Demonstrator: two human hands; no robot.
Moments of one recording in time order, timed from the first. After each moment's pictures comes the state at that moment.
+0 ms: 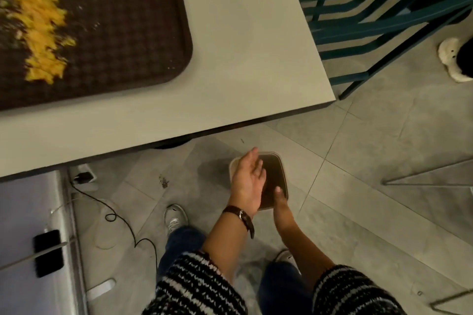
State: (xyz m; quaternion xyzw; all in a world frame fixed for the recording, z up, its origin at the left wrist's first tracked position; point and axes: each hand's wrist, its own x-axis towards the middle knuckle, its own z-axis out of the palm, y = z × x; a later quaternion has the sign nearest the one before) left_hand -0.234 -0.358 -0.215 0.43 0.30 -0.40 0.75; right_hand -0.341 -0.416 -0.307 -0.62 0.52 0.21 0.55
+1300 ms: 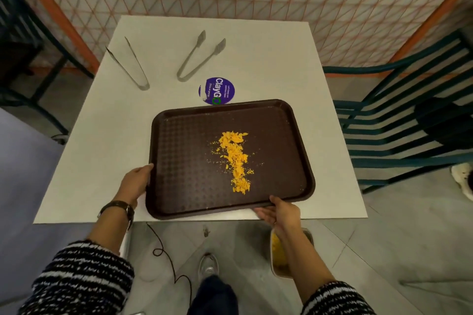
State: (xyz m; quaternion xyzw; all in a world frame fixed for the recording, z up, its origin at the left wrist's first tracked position) left_hand -0.019 0.021 0.007 0.77 0.31 -0.18 0.53; right_hand -0.126 -0.278 0.000 -0.42 0.55 0.11 0.71
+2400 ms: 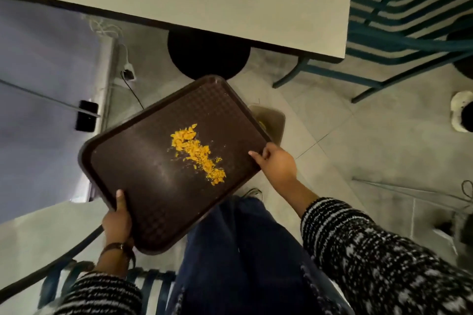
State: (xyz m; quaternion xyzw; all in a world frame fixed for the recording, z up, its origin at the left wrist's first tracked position) left_hand -0.509 -0.073 -0.085 0.68 0.60 -0.17 0.39; right_hand -0.410 -0.387 -0.114 -0.93 0.15 0.25 0.25
